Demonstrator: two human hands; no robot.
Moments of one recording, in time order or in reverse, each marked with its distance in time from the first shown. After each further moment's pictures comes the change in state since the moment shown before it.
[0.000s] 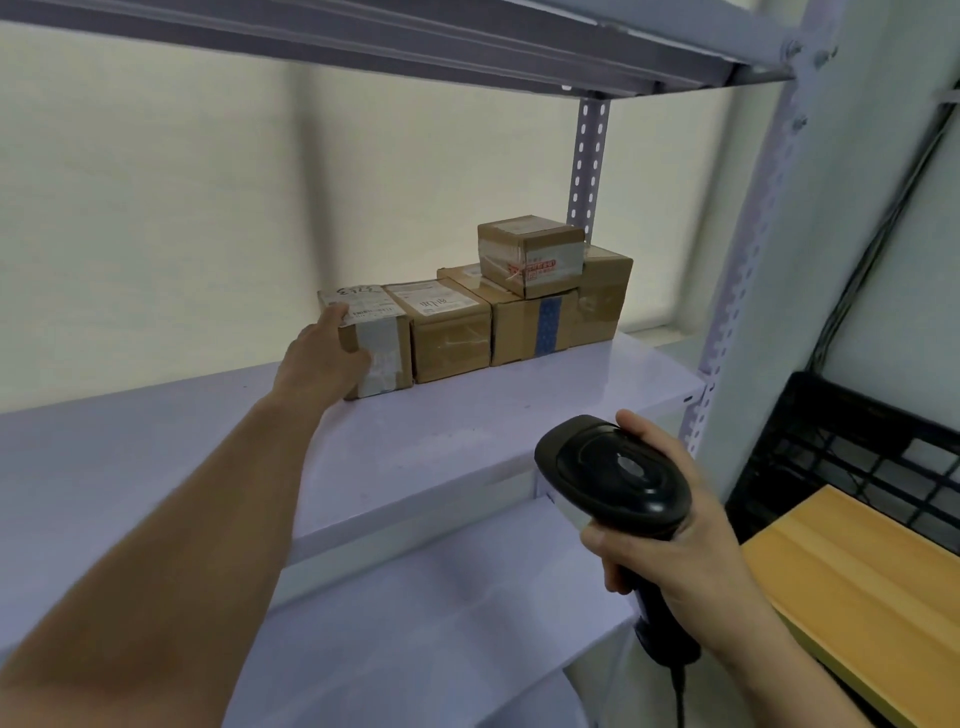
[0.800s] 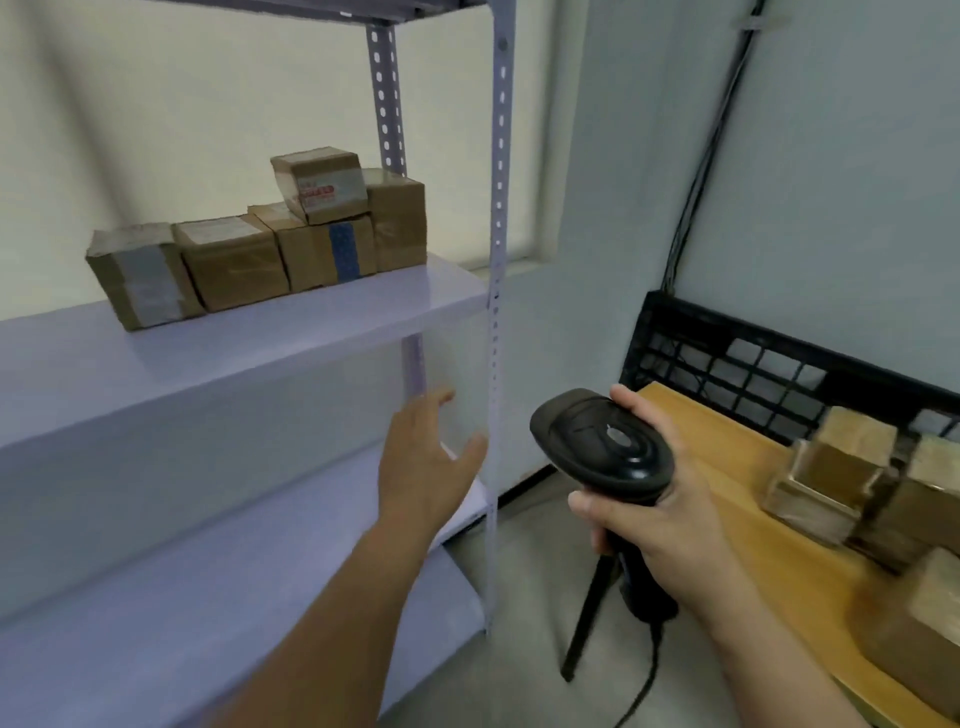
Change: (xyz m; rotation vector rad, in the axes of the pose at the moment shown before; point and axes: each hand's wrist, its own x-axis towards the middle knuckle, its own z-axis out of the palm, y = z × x) left_hand -0.290 0.161 0.209 -0.261 -0.101 0.289; right_hand -0.150 0.006 -0.194 -0.012 0.202 0.004
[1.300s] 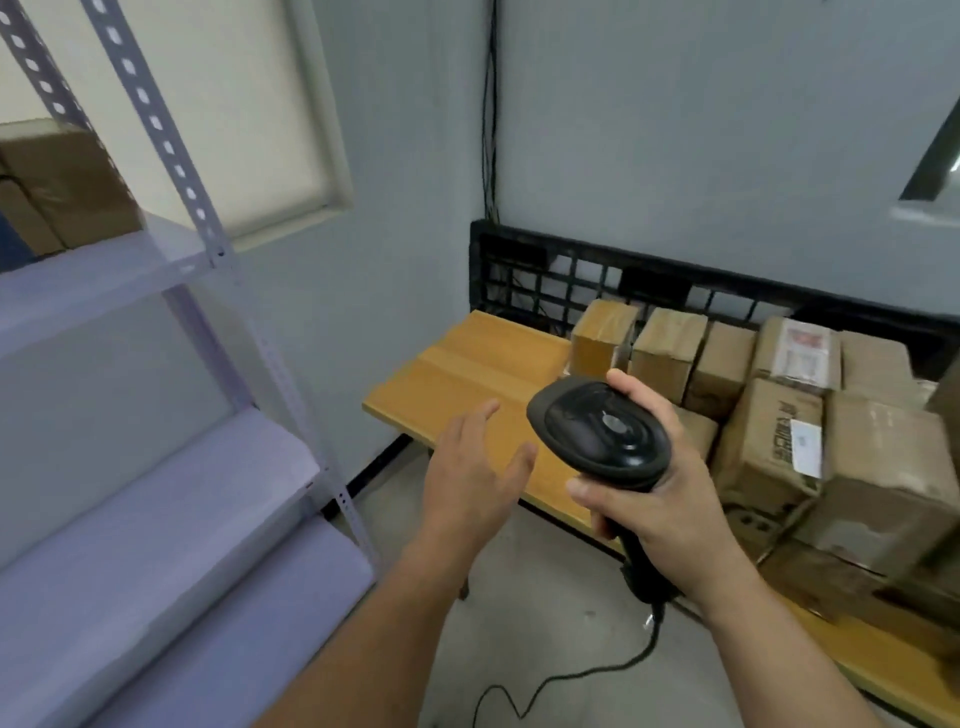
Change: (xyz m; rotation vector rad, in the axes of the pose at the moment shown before) left_hand -0.124 0.156 0.216 -0.055 -0.425 0.131; right_hand -0.119 0.007 -0.223 -0.097 0.266 0.076
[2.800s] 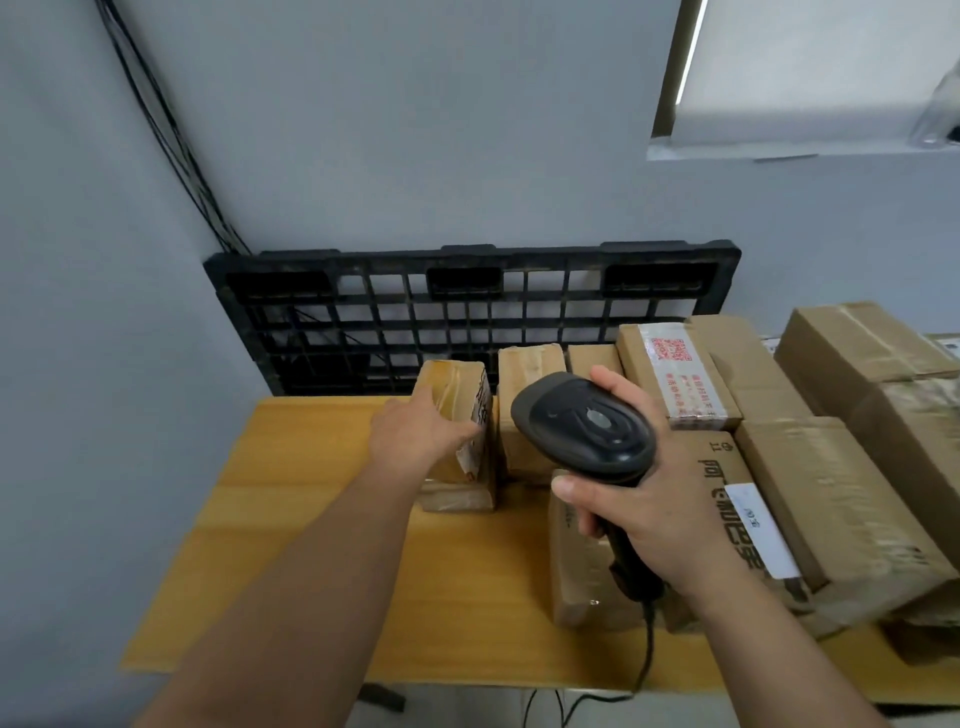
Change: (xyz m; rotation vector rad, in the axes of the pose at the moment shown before) left_hand 0.298 0.025 0.163 0.487 -0.649 -0.023; right_hand 0.146 0.057 -0.093 -0.137 0.489 0.136
